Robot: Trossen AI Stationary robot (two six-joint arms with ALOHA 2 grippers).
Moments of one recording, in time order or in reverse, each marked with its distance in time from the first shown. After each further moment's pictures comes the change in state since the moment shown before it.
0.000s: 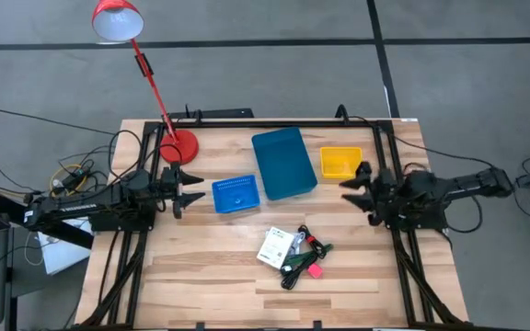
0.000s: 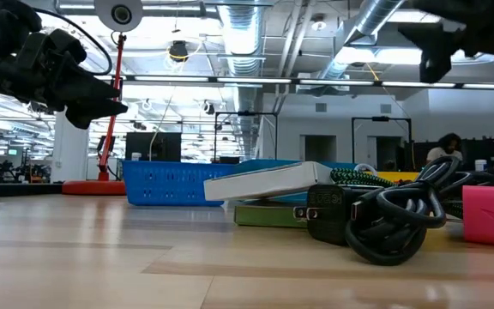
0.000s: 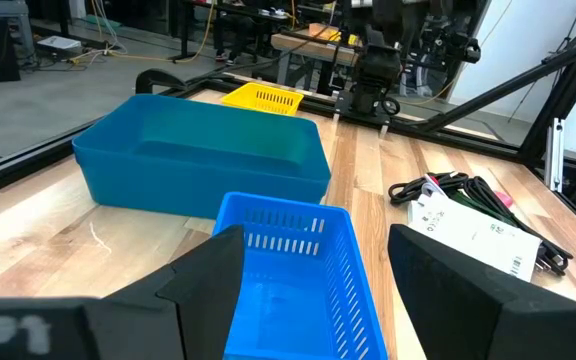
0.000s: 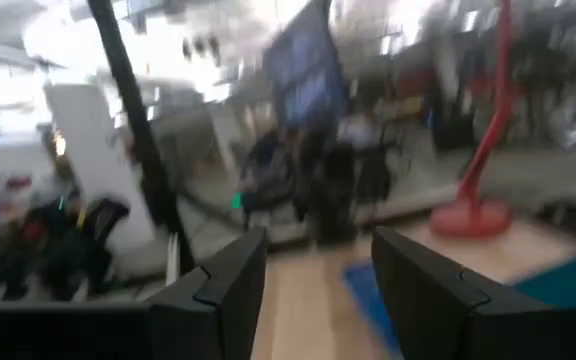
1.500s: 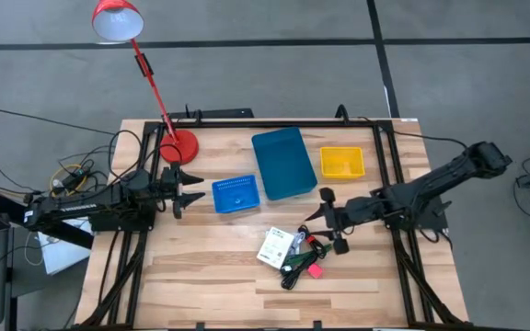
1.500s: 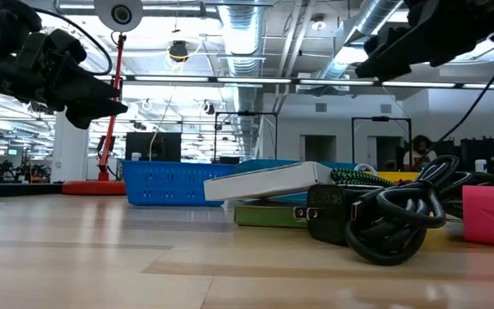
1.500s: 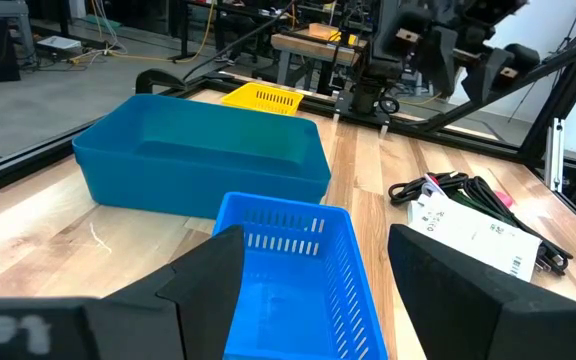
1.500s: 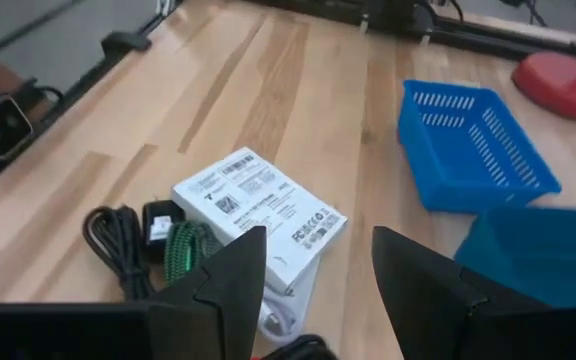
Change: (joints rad) left arm 0.000 0.000 0.000 0.000 0.000 0.000; right arm 0.179 0.842 0.453 -0.277 0.029 -0.302
